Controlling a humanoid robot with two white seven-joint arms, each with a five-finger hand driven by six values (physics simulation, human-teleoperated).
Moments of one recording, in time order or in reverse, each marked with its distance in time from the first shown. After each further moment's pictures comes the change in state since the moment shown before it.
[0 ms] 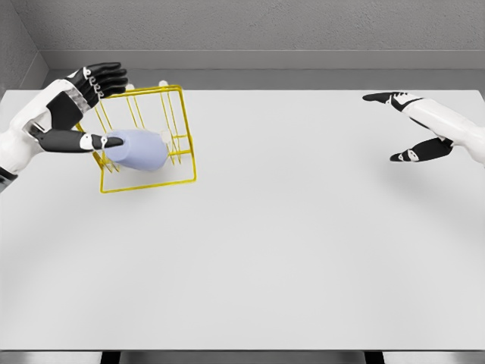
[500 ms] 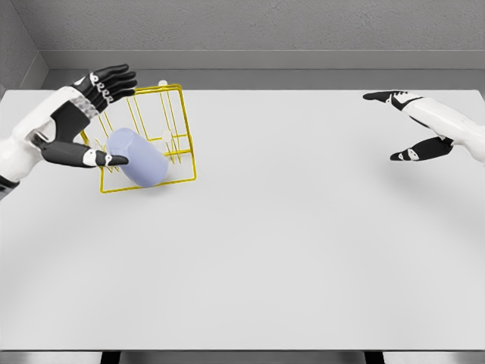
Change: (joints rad) left arm 0.034 0.021 -0.002 -0.063 0.002 -0.101 -0.081; right arm -0.003 0.001 0.000 0.000 0.001 0.000 0.000
